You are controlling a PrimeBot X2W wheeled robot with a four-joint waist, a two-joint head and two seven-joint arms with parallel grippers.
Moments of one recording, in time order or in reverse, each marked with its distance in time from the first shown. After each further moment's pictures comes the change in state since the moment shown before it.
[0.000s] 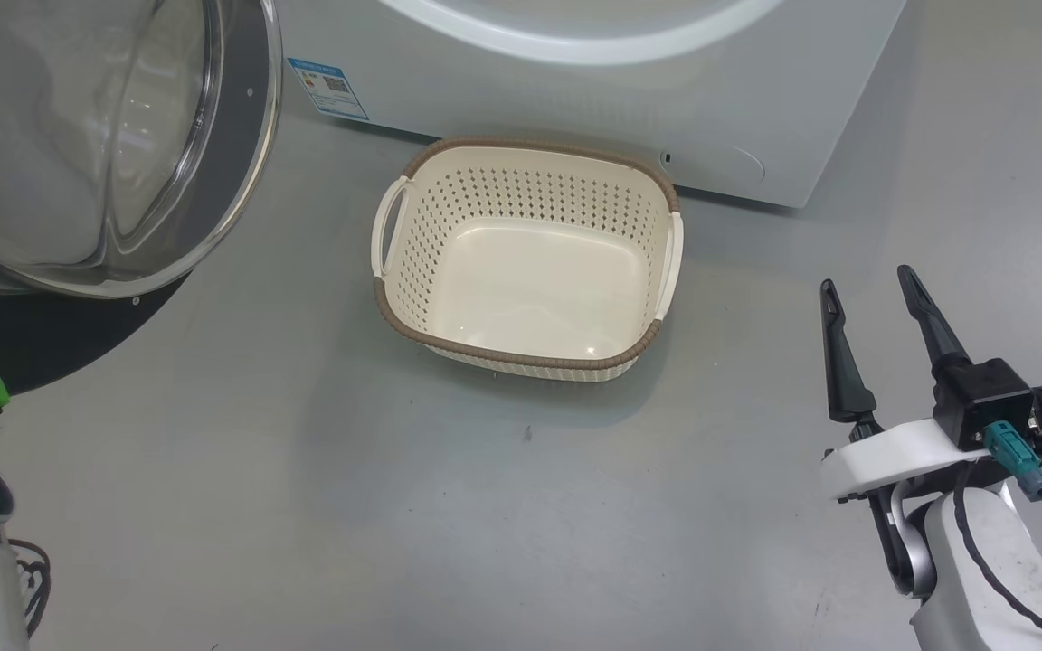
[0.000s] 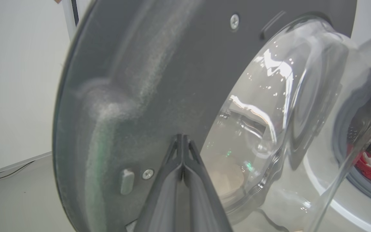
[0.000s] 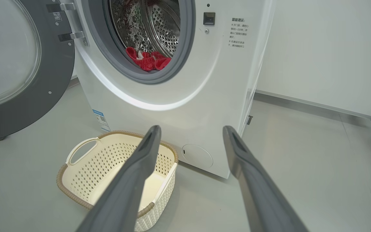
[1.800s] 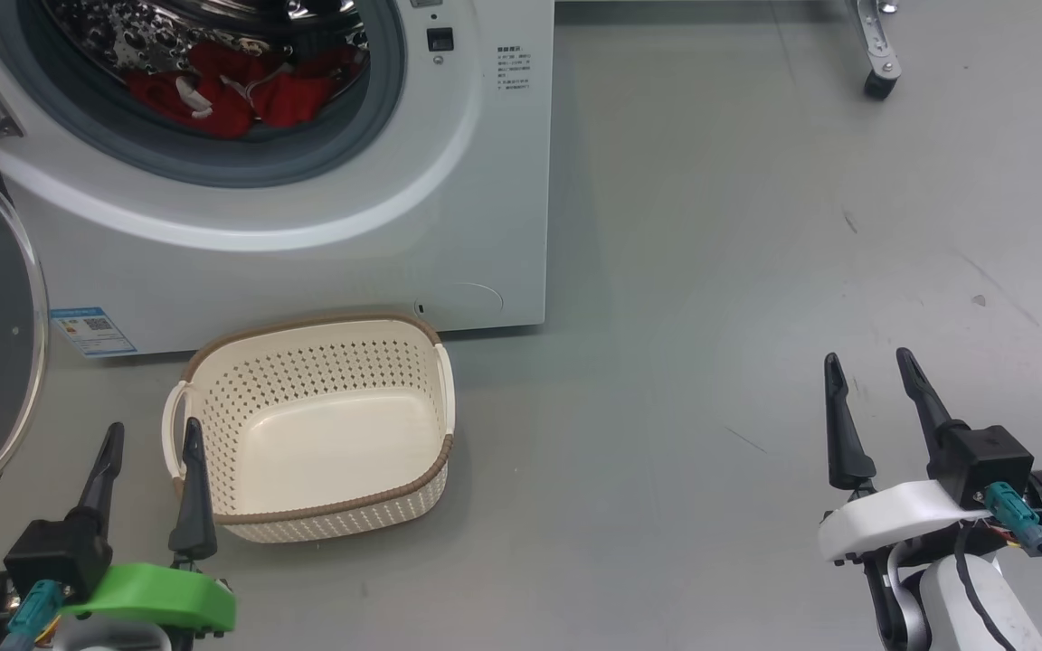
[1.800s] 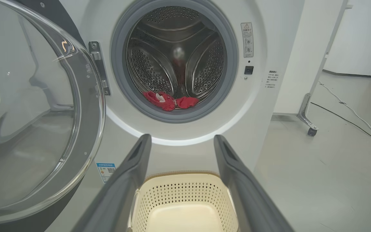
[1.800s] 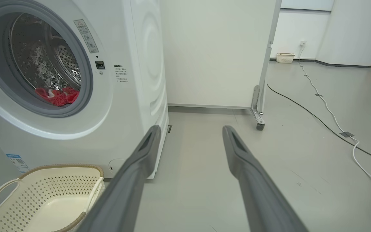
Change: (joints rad) left arm 0.446 -0.151 -0.195 -0.314 0.281 -0.195 0.000; right arm 0.099 0.055 -0.047 0.028 0.055 0.007 0.000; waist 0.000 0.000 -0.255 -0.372
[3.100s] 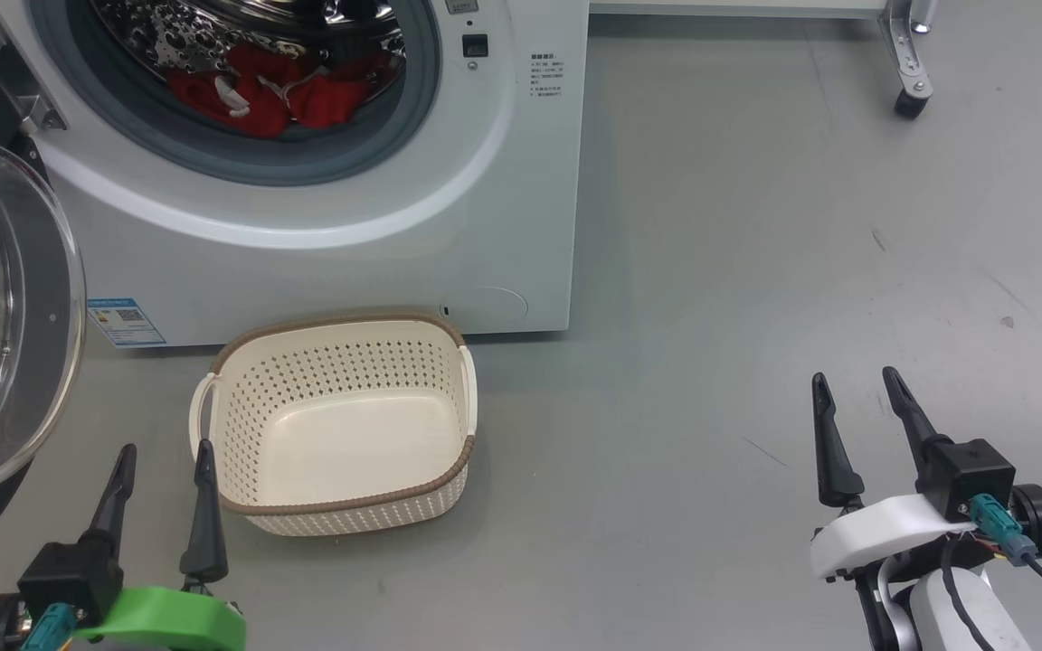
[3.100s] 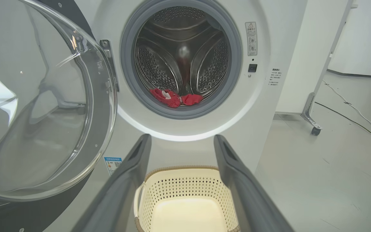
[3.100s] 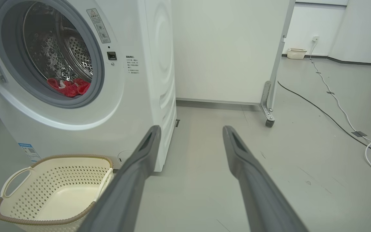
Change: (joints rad) left arm 0.055 -0.002 -0.019 -0.044 0.000 0.027 0.000; right arm 0.022 0.007 0.008 0.024 -0.011 -0.006 0.000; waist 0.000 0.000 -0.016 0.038
